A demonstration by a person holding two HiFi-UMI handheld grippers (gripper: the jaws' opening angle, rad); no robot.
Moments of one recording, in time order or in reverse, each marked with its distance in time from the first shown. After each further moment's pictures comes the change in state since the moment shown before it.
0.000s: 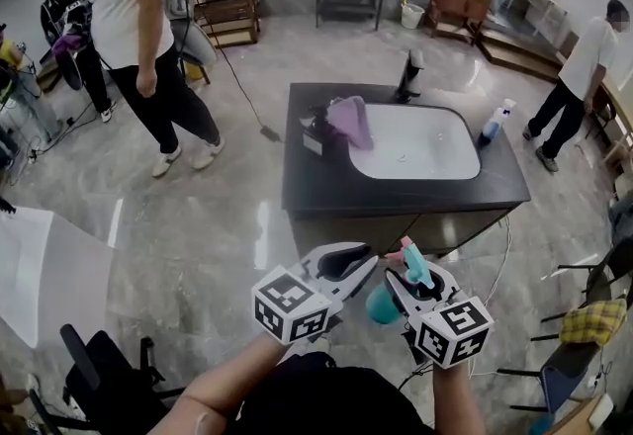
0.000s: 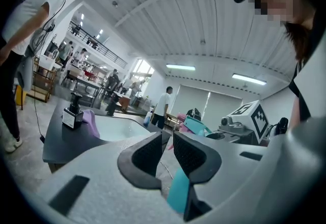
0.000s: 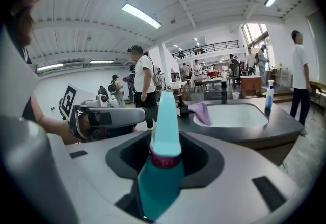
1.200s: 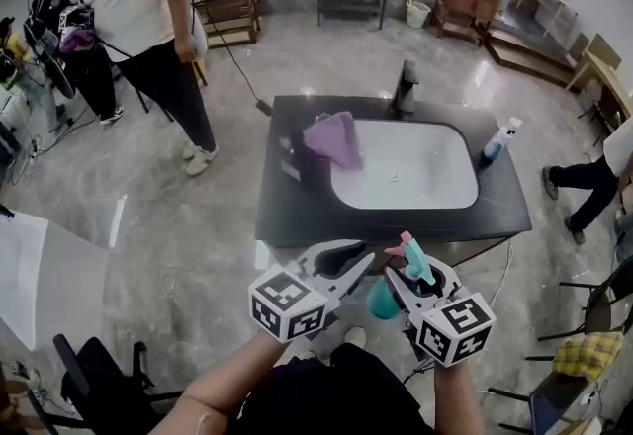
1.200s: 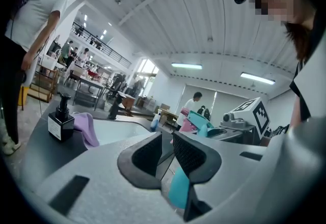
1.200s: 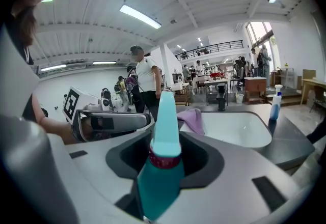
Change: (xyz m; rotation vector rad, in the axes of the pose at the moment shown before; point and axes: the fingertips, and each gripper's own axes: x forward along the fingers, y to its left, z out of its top) left arm 0.100 0.065 0.022 -0.011 0.002 0.051; right arm 0.048 -0.105 0.044 -0.023 -0.008 0.045
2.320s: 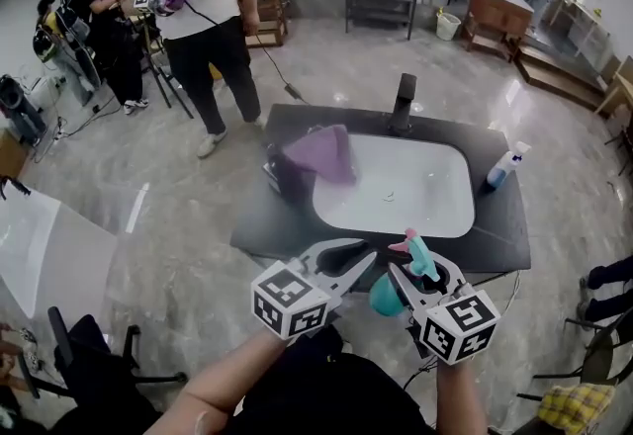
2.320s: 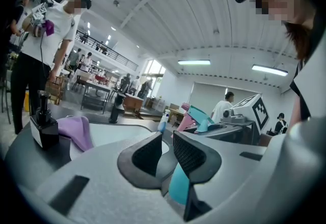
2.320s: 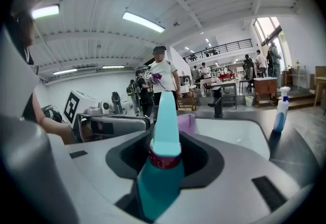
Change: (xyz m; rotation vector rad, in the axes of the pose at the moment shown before) left arm 0.108 0.006 0.007 0.024 0.000 0.119; right arm -0.001 -0.113 0.020 -0.025 -0.032 0.122
